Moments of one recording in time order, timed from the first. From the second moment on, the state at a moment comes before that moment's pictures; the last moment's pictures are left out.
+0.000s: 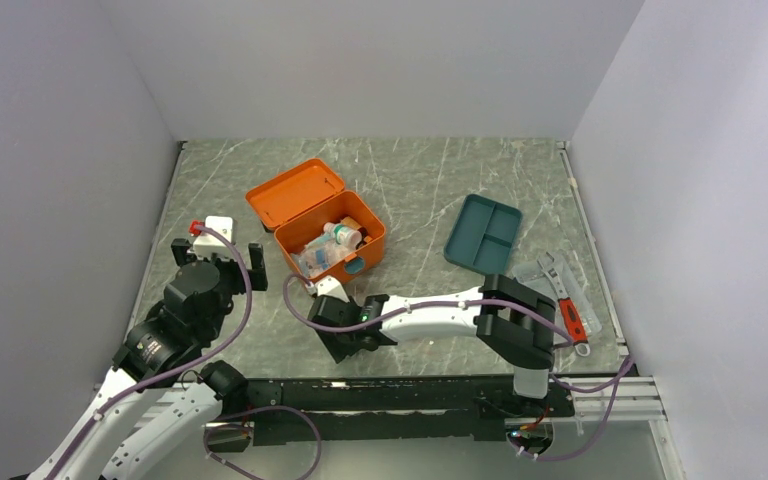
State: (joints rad) left arm -0.62 0.48 0.79 -0.61 -0.60 -0.12; right arm 1.31 1.85 1.18 -0.43 0.24 0.60
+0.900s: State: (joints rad) left arm -0.62 0.49 0.79 -0.61 -0.60 -0.13; right arm 1.31 1.88 1.20 -0.43 0.25 0.62
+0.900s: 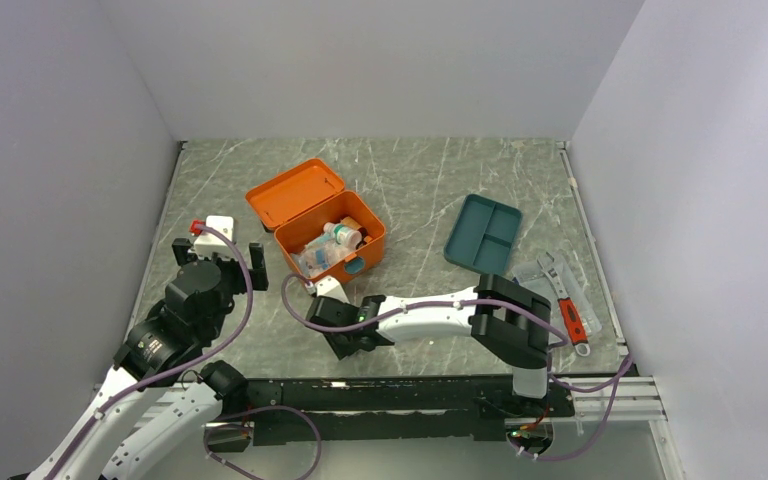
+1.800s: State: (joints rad) left arm -0.62 0.49 0.79 -0.61 -0.60 -0.13; right arm 1.29 1.80 1.16 -0.43 0.28 0.63
